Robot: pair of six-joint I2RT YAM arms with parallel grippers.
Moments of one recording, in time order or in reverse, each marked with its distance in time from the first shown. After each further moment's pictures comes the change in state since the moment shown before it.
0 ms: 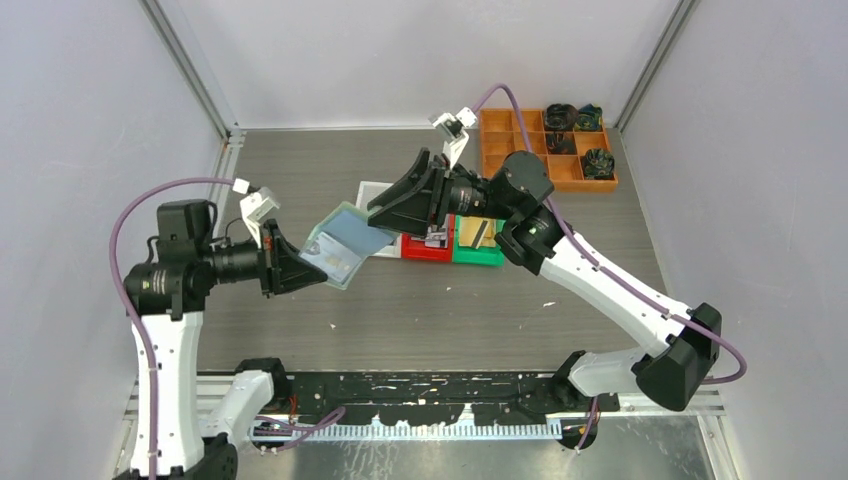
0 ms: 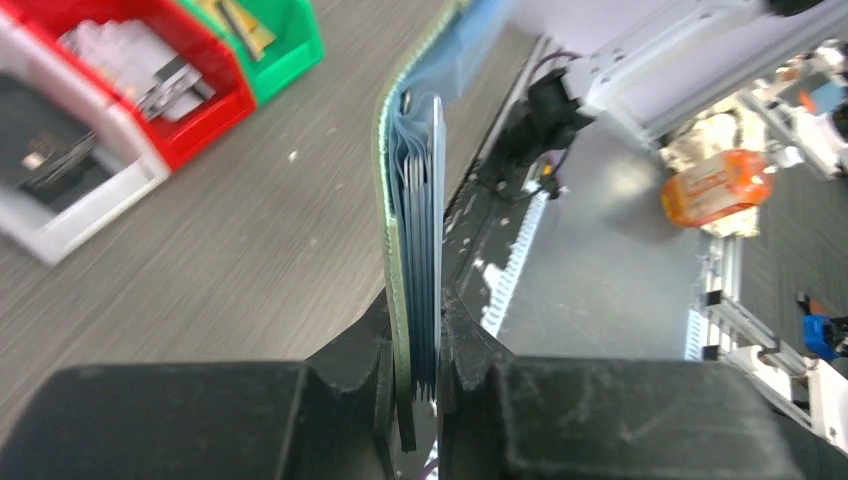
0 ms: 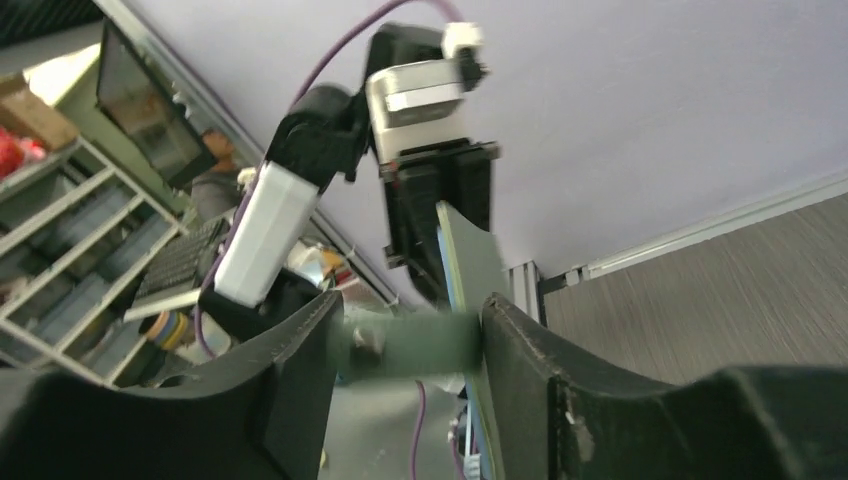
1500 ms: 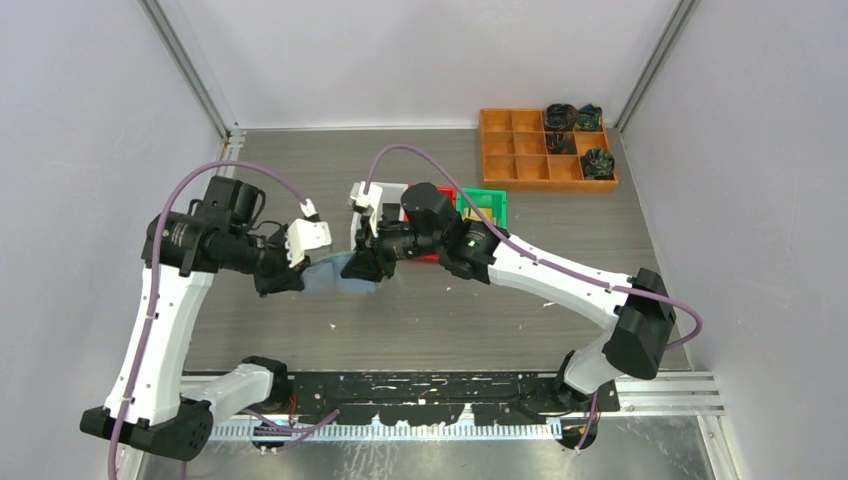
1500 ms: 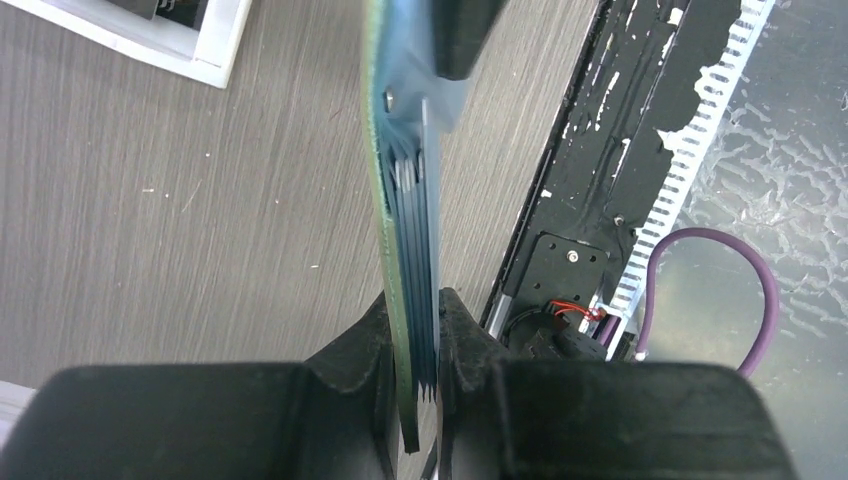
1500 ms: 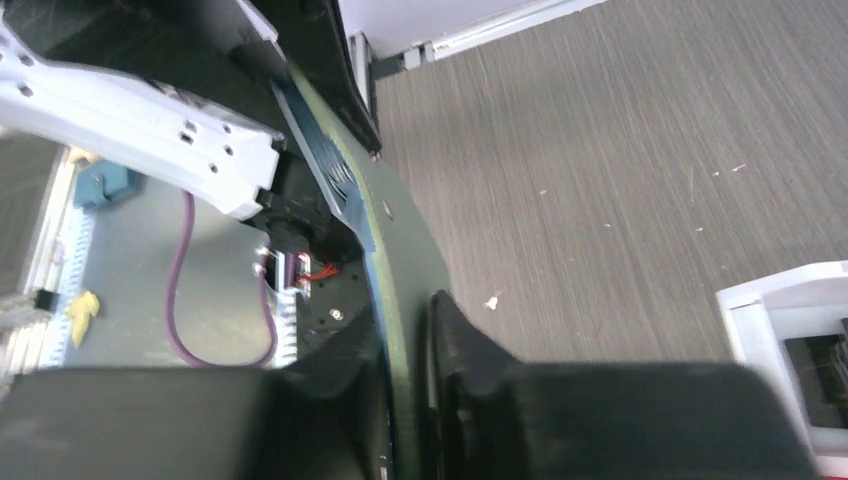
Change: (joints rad) left arm -0.304 0.243 0.215 -0.426 -0.697 0.703; right arm 0.227 0.222 0.074 -0.517 0.205 -0.680
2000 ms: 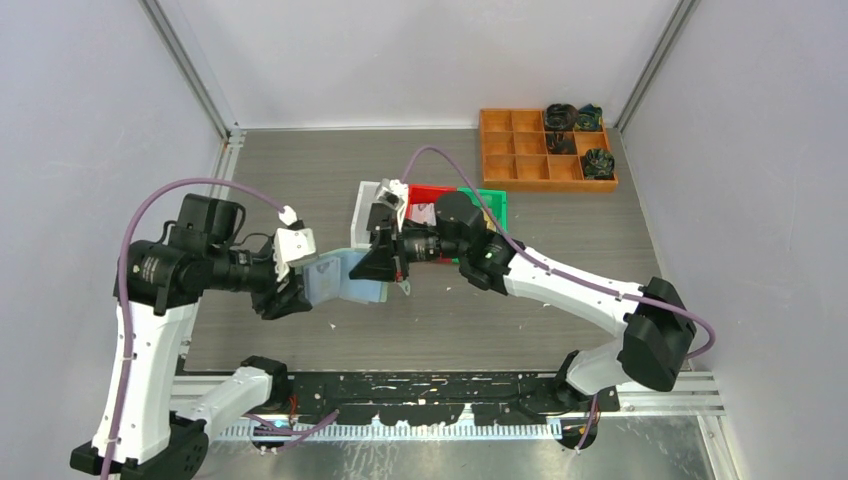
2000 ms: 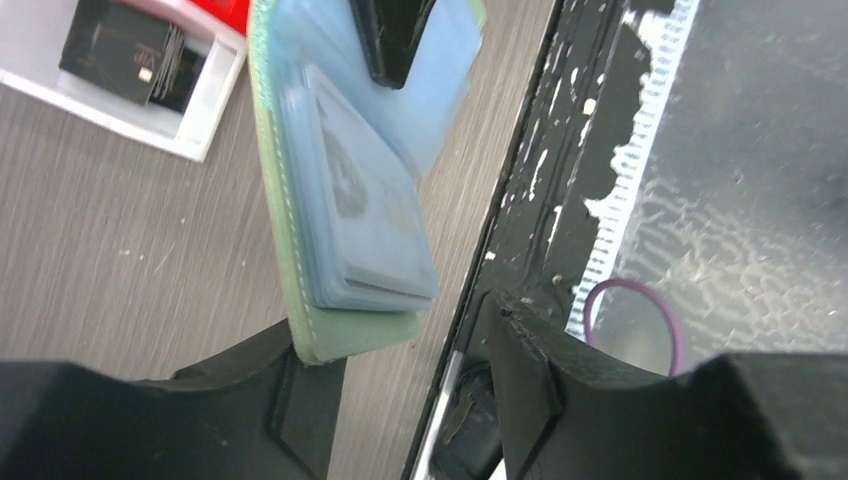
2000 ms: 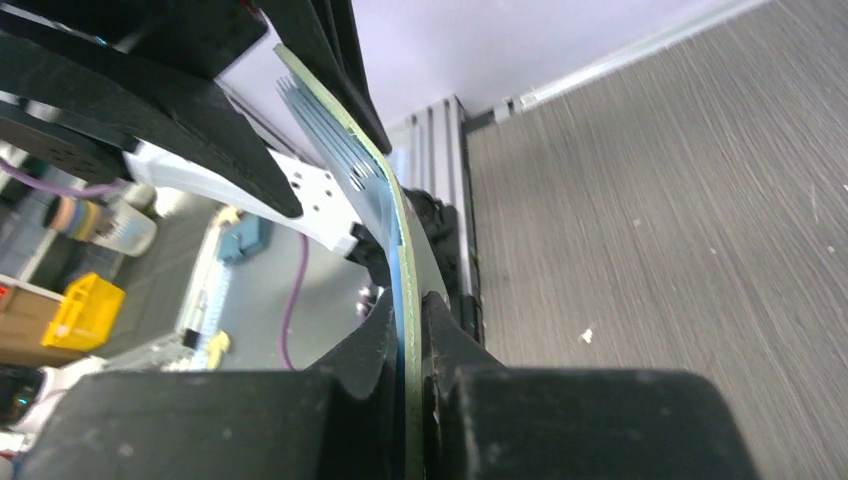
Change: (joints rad) left arm -0.006 -0.100 0.011 0.000 0.144 -0.088; right arm -0.060 -0.088 -0.212 0.316 -0.143 0.288
